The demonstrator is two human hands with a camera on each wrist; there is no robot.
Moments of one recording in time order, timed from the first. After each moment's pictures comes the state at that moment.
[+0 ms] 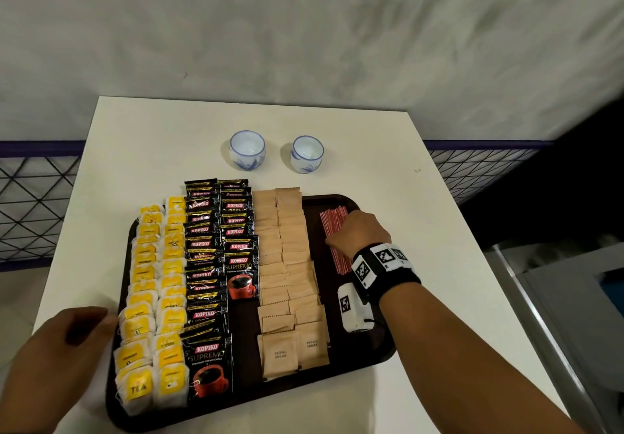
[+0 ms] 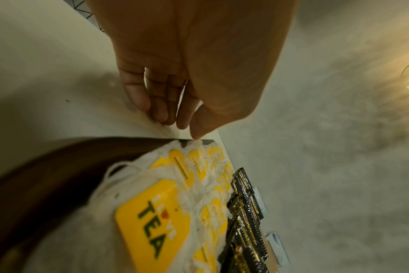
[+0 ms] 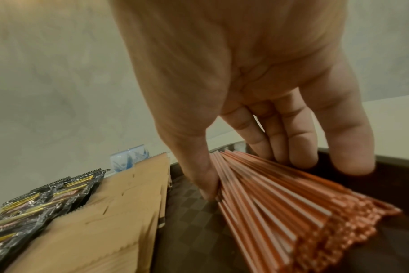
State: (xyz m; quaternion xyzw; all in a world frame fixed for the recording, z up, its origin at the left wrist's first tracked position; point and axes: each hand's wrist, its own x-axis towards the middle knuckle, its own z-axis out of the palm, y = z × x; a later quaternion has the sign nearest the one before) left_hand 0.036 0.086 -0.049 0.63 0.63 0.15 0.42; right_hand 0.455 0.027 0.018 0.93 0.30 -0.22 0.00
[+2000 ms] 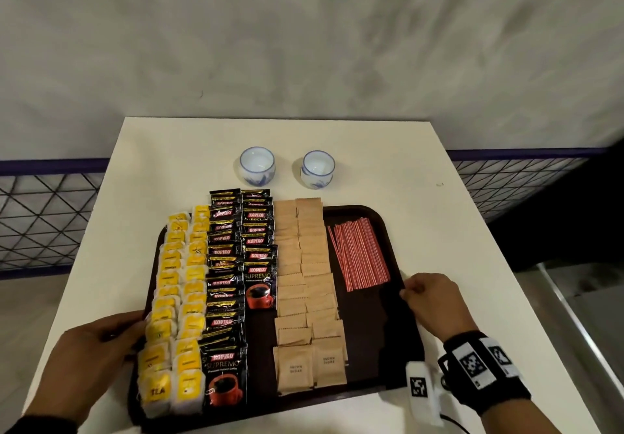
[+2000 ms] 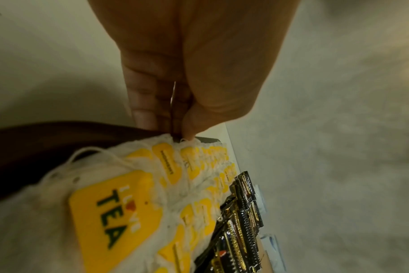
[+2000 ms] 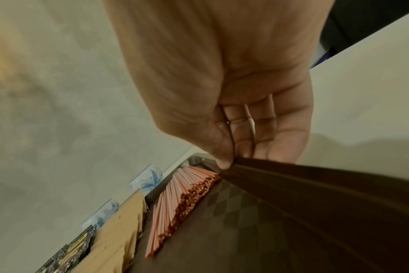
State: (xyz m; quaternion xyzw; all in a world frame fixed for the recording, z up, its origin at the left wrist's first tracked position) left_hand 0.070 0.095 -0.042 0.55 0.63 0.19 0.52; right_hand 0.514 -0.088 0.004 0.90 0.32 -0.24 -0.16
